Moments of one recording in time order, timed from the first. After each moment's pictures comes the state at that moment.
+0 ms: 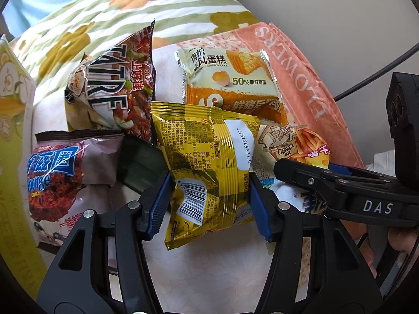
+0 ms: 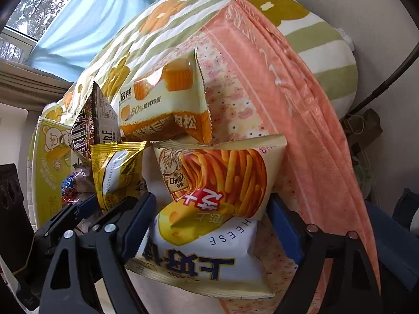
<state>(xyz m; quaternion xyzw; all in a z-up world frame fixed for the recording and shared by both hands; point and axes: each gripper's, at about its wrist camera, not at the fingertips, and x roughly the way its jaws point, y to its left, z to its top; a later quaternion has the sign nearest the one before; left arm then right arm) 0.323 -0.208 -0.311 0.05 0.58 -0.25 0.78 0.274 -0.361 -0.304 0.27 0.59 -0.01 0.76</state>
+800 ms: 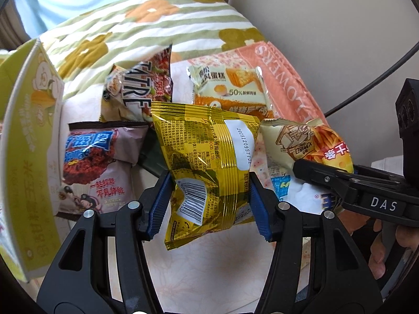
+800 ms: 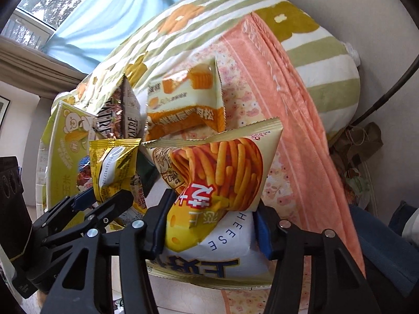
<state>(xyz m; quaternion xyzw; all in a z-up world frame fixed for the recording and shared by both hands) 0.291 -0.192 -0.266 0.03 0.55 -0.21 0.81 0.245 -0.362 -0.261 0.23 0.56 0.02 0.79</state>
